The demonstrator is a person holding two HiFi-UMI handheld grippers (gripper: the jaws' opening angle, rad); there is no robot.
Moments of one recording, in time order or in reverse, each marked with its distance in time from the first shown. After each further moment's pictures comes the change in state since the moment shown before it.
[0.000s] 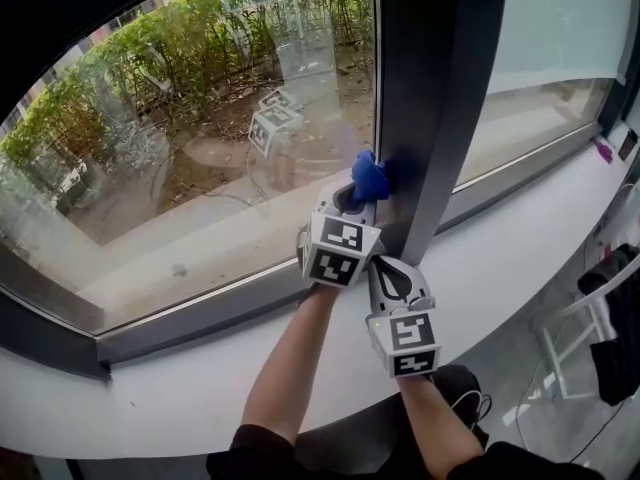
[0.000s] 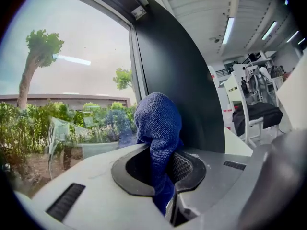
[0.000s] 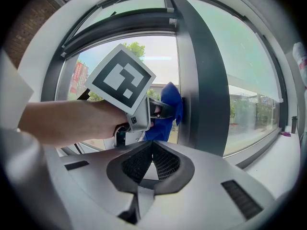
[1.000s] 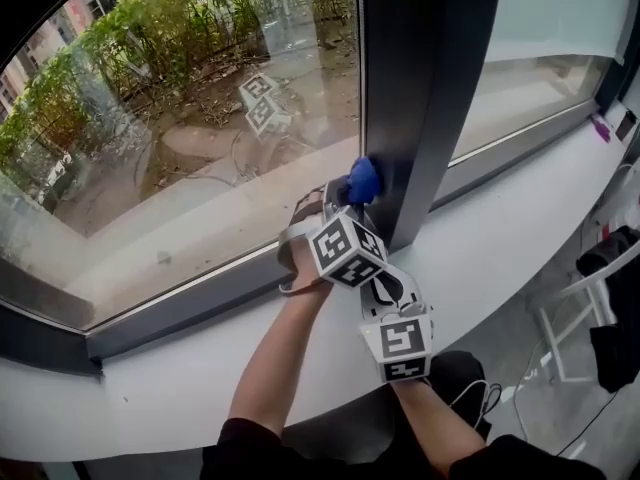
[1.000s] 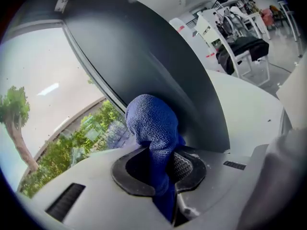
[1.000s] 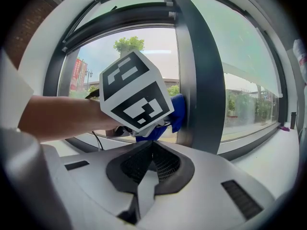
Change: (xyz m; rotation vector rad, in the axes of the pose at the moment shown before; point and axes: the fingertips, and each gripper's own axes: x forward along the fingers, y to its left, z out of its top) left arm 0.019 -0.025 -0.082 0.499 0.341 0.044; right arm -0.011 0.011 -0.049 0.009 0.074 0.024
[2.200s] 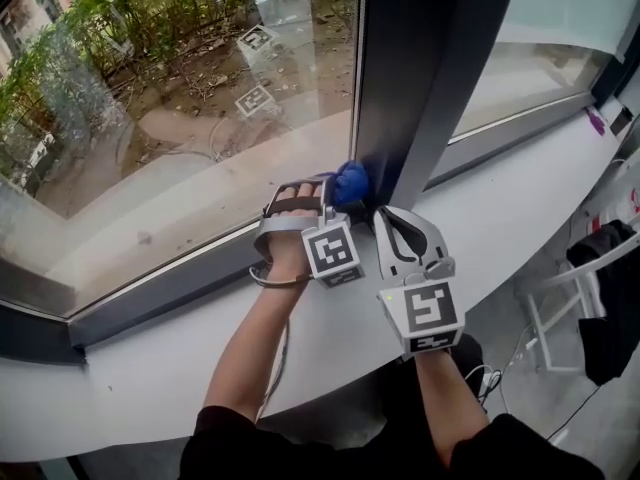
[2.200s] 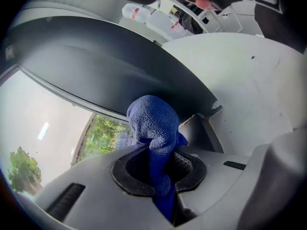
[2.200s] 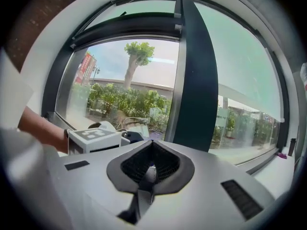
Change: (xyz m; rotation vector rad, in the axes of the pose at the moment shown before) left arm 0.009 -0.036 -0.045 0.399 0.132 0.017; right arm -0.004 -0.047 0.058 -0.163 -0.093 -0.027
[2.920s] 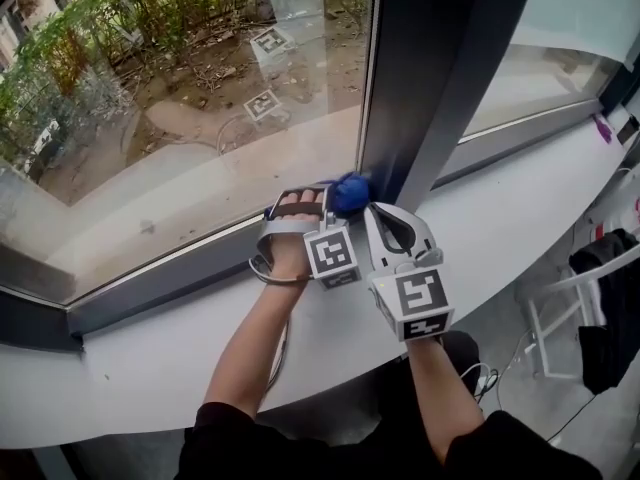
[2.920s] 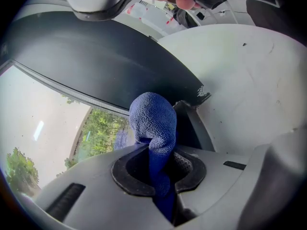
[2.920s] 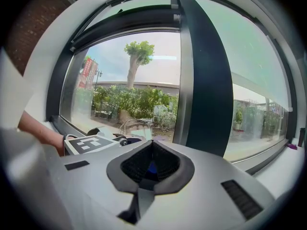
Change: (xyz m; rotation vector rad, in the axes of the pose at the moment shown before) left arm 0.011 -0.034 -0.021 0.018 0.040 -0.048; right arm 0.024 0.018 -0.019 0.053 0.018 0.079
